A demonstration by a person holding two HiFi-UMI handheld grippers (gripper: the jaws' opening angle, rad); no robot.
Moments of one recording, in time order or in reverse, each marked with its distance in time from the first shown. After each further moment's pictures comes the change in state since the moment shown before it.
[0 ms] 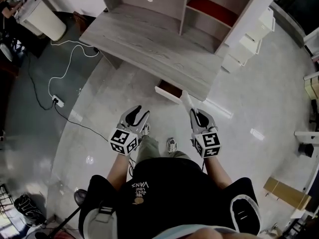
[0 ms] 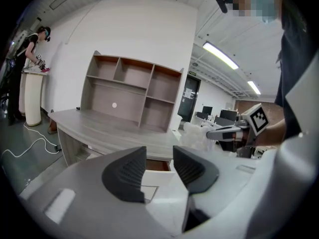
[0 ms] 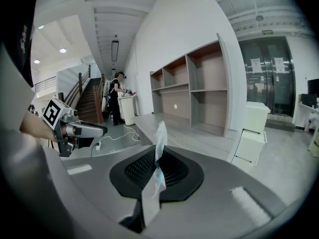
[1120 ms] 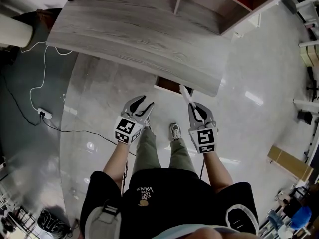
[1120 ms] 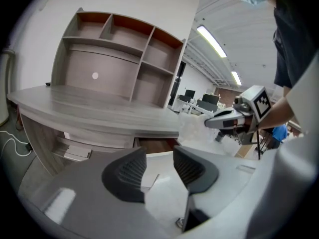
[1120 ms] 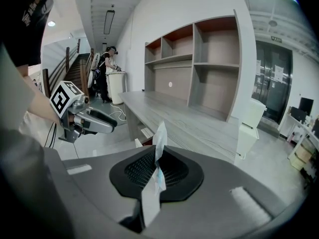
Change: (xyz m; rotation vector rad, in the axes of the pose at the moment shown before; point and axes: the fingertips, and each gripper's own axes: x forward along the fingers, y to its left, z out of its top) left arm 0.118 0.080 -0.089 0.078 0.213 -0.270; right arm 0.110 -0.012 -0.066 -0.078 0.169 -0.168
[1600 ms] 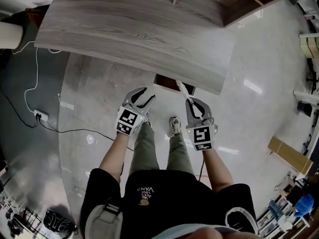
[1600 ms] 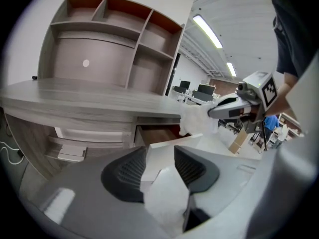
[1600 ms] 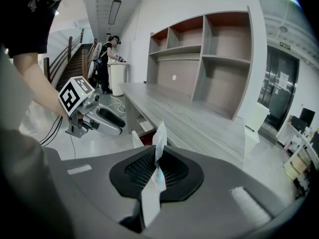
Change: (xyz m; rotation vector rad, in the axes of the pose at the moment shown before) left arm 0.050 0.031 -0.039 0.062 0.102 -0.062; right arm 0.040 0.006 -0.019 -0.076 0.057 -0.016
